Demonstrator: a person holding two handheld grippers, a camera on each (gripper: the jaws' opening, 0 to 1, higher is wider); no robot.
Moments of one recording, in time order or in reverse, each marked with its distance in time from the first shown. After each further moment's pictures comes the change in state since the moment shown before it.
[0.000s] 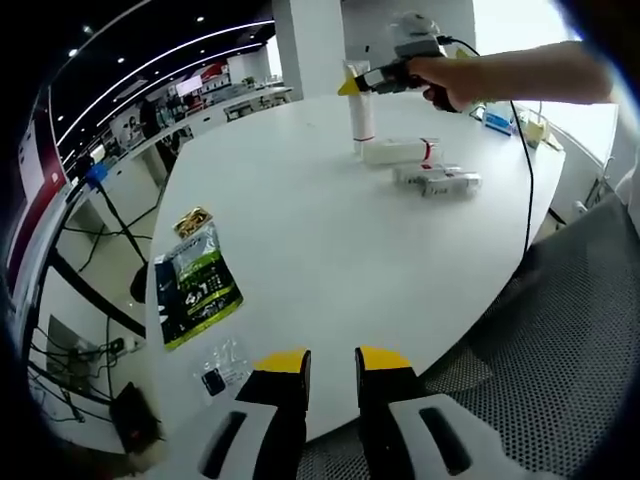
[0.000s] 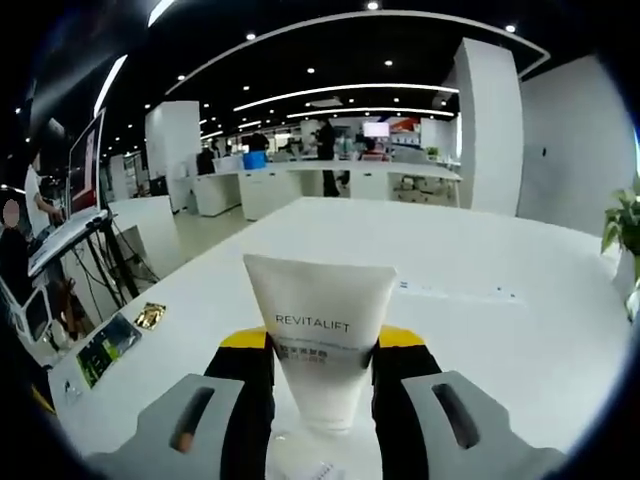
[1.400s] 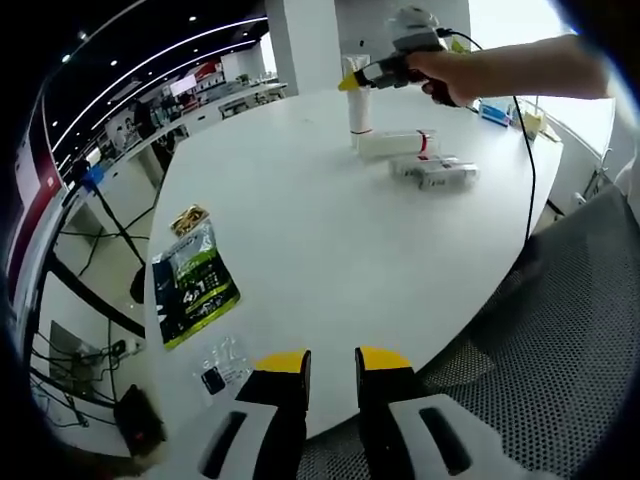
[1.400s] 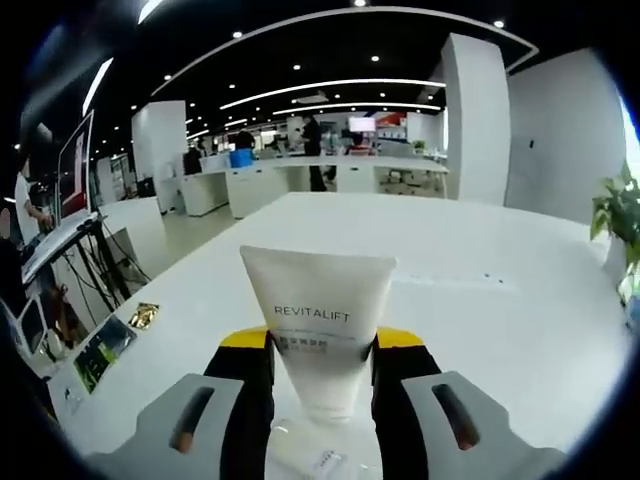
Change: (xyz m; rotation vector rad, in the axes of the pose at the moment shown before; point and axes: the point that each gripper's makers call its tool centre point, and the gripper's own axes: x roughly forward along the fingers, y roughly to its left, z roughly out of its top) left arm 0.001 0.000 -0.003 0.026 0.018 0.000; right arm -0.006 -0.008 -0.007 0.068 0.045 -0.088
